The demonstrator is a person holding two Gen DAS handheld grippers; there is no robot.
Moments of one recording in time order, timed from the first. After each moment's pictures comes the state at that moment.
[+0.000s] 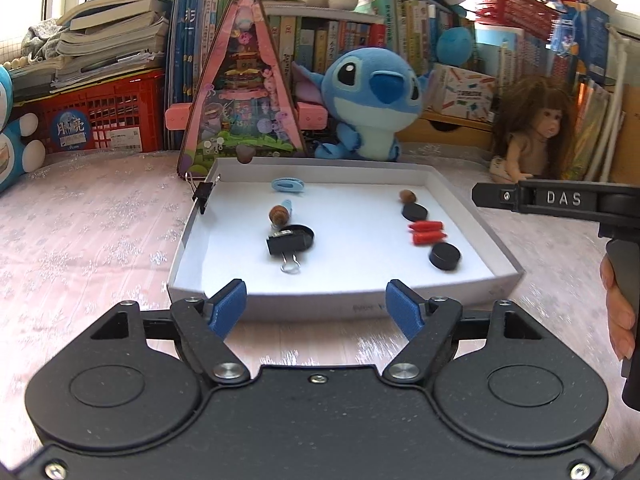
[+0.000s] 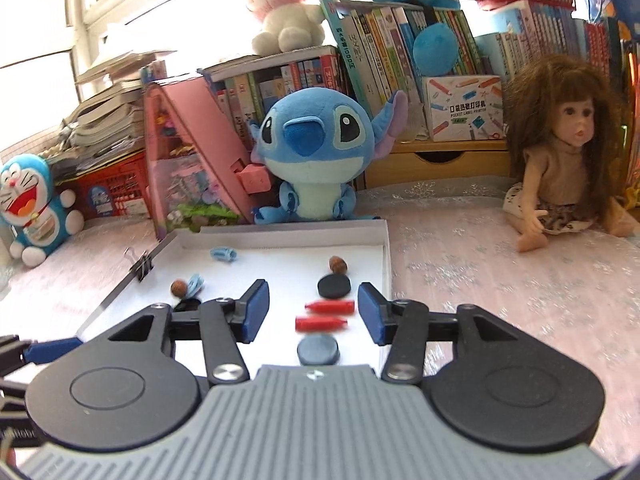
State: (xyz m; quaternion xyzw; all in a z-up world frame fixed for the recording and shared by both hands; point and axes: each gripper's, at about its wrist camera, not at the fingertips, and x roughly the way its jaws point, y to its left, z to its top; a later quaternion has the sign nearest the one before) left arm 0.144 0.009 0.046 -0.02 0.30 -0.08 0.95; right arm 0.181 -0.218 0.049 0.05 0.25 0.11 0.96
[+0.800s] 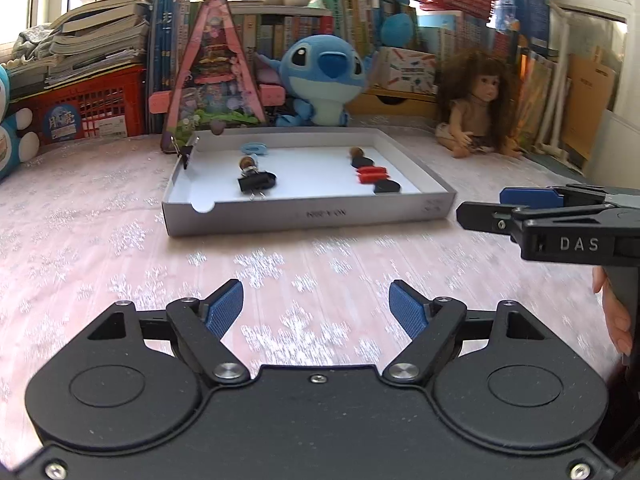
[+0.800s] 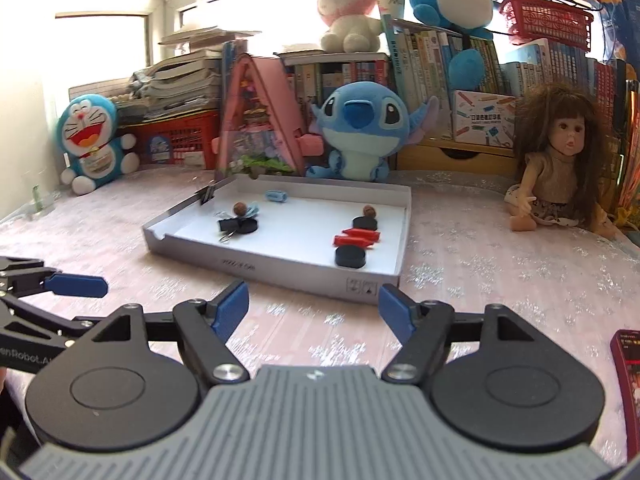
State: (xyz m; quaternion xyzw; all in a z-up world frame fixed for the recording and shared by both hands) left arm 0.043 0.010 0.028 0.00 0.30 -0.13 0.95; right arm 0.061 -0.216 0.025 -0.02 0.22 0.17 0.96
